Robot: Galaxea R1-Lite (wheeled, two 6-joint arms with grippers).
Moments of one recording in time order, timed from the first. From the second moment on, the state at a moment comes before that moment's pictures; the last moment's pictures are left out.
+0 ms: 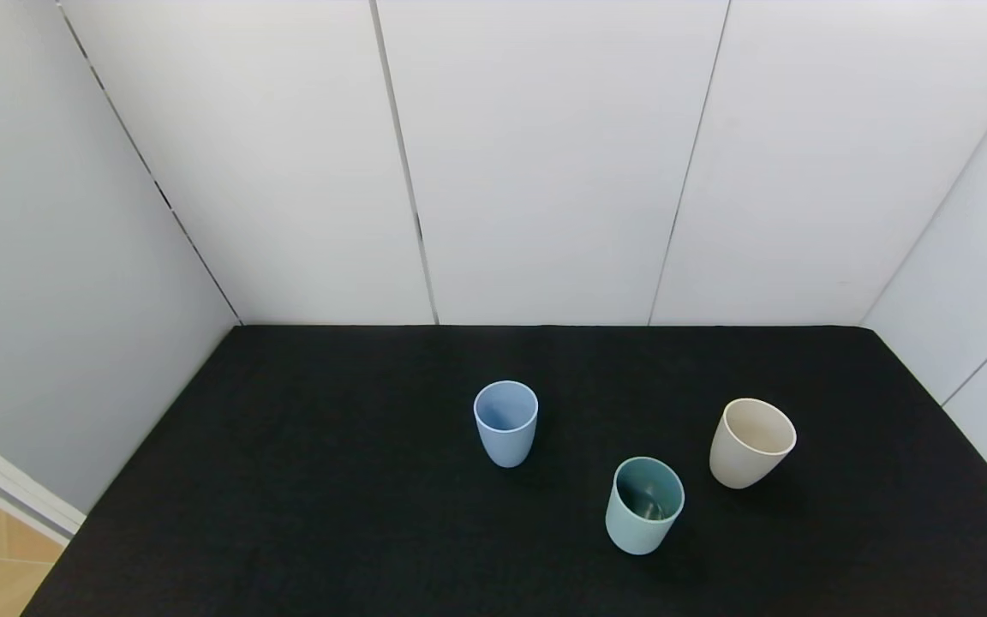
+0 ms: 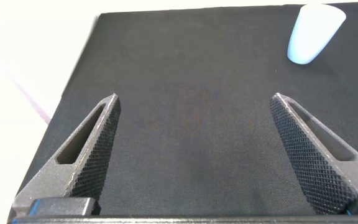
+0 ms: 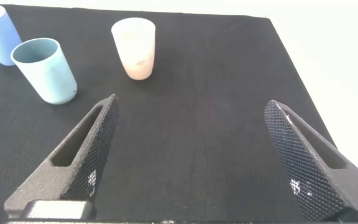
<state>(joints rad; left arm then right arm) 0.00 0.00 0.00 0.00 0.00 0.01 0.00 0.00 0.00 0.01 0.00 0.00</state>
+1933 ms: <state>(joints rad) 0.00 0.00 0.00 0.00 0.00 0.01 0.02 0.66 -0.59 0.21 0.22 -0.08</state>
